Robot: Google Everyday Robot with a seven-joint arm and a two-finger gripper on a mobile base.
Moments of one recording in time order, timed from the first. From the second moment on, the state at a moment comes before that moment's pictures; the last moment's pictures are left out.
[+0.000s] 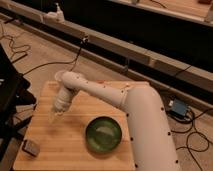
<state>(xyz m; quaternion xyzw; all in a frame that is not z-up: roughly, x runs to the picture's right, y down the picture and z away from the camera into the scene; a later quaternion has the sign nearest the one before) -0.294 0.173 0.783 -0.48 -0.40 -0.08 0.78</state>
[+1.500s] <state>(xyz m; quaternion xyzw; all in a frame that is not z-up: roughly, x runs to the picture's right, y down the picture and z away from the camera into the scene) -0.394 0.208 0.762 -0.51 -0.48 -0.16 0.70</state>
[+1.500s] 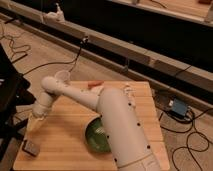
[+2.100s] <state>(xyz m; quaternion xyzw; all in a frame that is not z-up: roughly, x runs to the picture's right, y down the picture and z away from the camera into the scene) -0.439 0.229 0.738 -0.50 -0.52 -0.21 0.66</state>
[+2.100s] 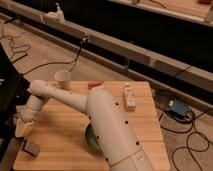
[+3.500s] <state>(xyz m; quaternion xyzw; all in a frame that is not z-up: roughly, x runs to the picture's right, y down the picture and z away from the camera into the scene) -0.312 0.242 0.694 -0.46 -0.44 -0.08 0.77</state>
